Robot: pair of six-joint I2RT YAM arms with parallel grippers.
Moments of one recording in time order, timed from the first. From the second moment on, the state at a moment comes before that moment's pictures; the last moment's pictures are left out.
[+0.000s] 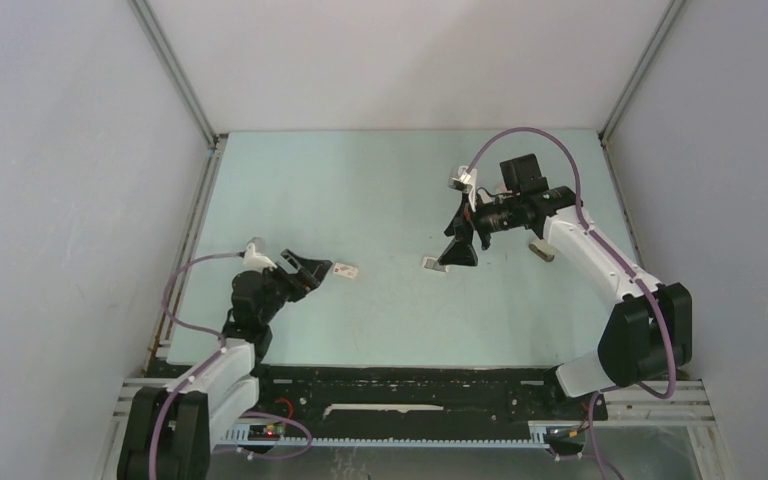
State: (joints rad) left arm -0.09 0.90 0.08 0.54 0.29 -0.81; right arm 0.32 1.46 1.22 -0.68 -0.97 -0.51
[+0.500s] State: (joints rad) left arm -0.09 1.16 0.08 0.64 0.33 -0.81; right arm 0.32 1.48 1.22 -0.68 -0.97 -0.51
